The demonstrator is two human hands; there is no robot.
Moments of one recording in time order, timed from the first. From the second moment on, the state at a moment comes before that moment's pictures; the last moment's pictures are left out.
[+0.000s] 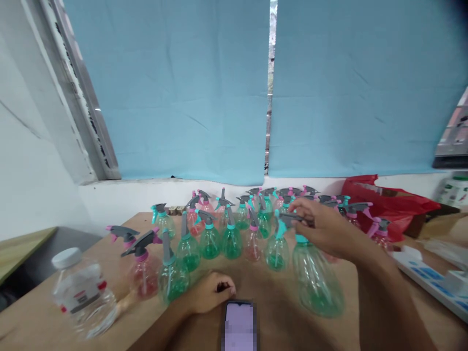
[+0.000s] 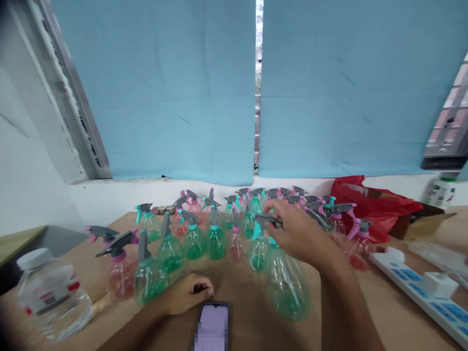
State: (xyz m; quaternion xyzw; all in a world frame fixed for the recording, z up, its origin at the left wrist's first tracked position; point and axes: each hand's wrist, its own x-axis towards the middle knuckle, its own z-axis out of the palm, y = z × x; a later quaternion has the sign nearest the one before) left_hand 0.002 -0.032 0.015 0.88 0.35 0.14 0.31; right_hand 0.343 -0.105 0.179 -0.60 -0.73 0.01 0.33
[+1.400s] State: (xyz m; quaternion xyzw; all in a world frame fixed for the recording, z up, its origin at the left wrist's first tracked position) left_hand 0.003 -0.035 0.015 0.89 0.32 0.16 0.30; right_hand 0.224 -0.016 0.060 -0.30 -0.68 0.42 0.52
